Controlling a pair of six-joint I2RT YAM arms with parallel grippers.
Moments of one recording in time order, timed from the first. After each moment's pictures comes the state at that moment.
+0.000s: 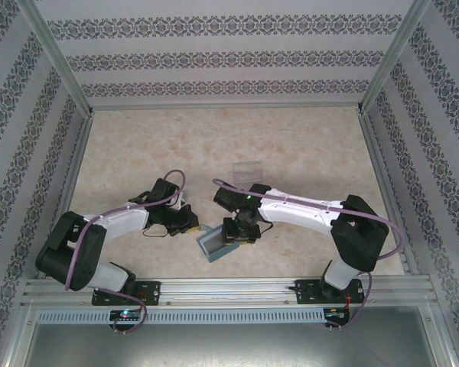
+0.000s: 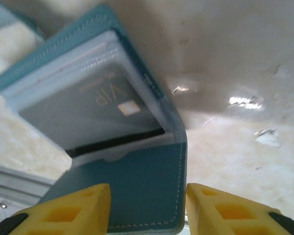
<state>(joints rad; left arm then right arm) -0.40 1.42 0.57 -0.25 0.57 -0.81 0.98 1.65 1.12 -0.90 -0.26 0.92</state>
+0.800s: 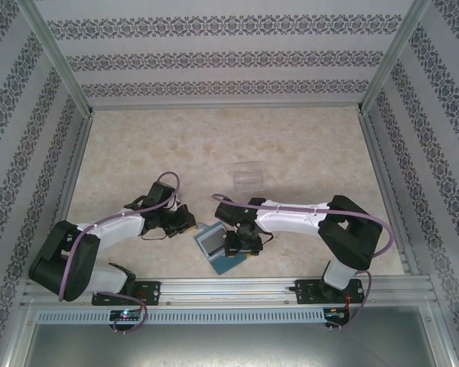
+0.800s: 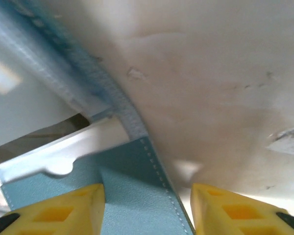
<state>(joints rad) -0.40 1.34 0.50 -0.19 0.50 -0.90 1.02 1.69 0.97 -0.78 -0.25 0.97</state>
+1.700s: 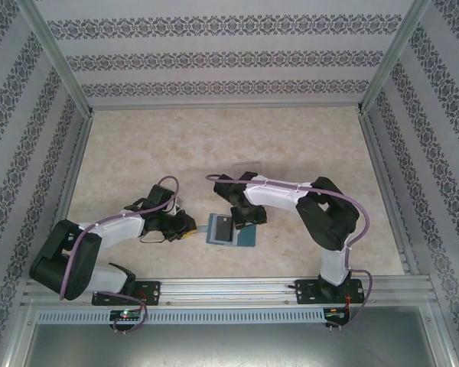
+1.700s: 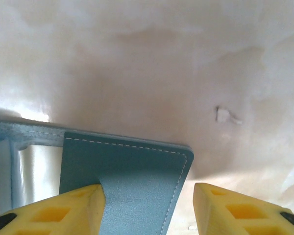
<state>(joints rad) -0.39 1.37 0.50 -0.26 0.55 -0.90 0.83 1.91 1.25 -0.99 0.10 0.68</state>
